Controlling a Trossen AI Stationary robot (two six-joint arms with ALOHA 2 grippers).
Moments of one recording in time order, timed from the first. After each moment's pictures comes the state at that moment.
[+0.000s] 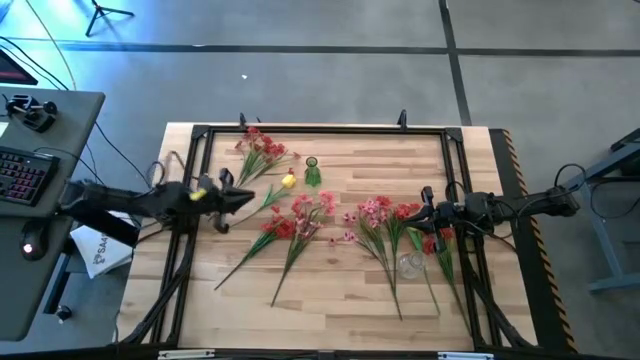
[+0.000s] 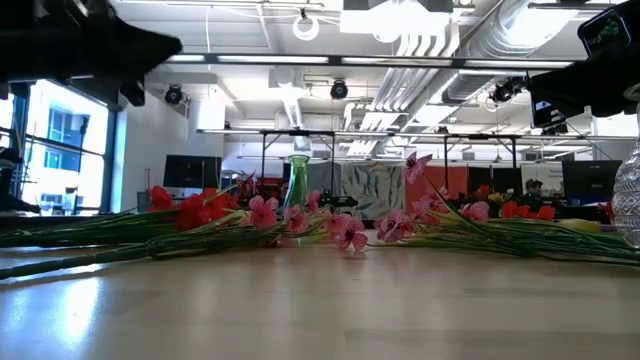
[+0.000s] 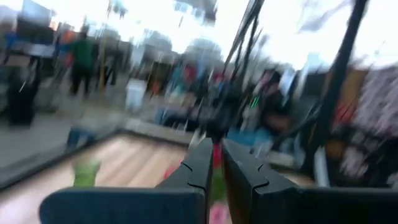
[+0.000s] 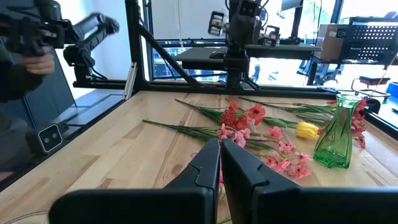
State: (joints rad) left arm -0.10 0.45 0.06 0.54 -0.25 -0.15; right arm 0.19 0.07 0.01 0.02 0.05 -0.02
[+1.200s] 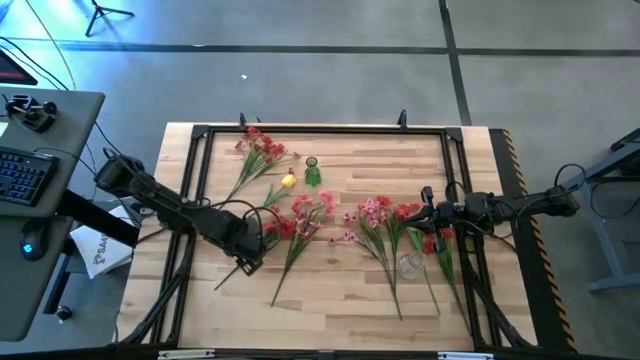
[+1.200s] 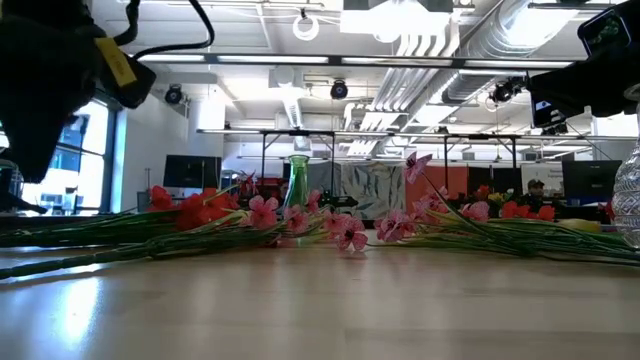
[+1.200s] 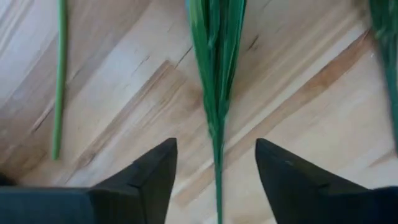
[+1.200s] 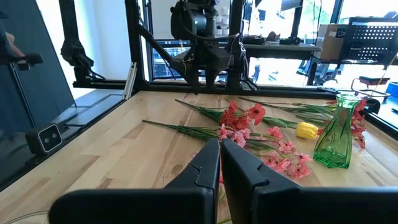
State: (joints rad) left arm -0.40 1.45 0.89 -0.98 -0.02 -1.17; right arm 0.19 0.07 0.01 0.02 0.05 -0.02
